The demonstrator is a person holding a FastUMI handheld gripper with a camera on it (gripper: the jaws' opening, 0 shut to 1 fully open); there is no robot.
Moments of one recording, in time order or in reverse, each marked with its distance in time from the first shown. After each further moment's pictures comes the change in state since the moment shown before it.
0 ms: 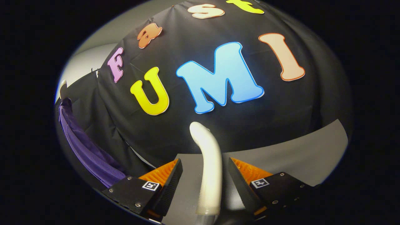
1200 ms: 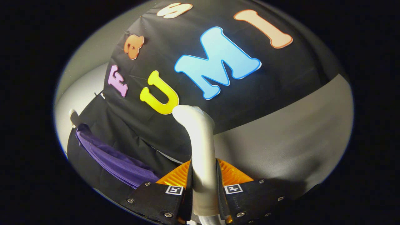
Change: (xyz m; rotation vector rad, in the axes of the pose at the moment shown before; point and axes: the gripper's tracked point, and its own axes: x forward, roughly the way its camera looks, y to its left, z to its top) arm -0.051 0.030 -0.029 0.189 0.028 0.174
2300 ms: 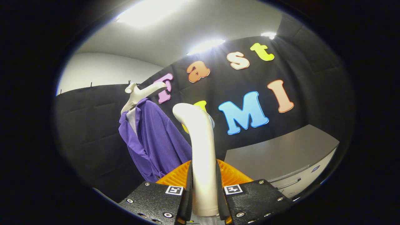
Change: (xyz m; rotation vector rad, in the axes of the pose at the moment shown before) arm -0.188 0.221 -0.121 -0.379 -0.461 -0.091
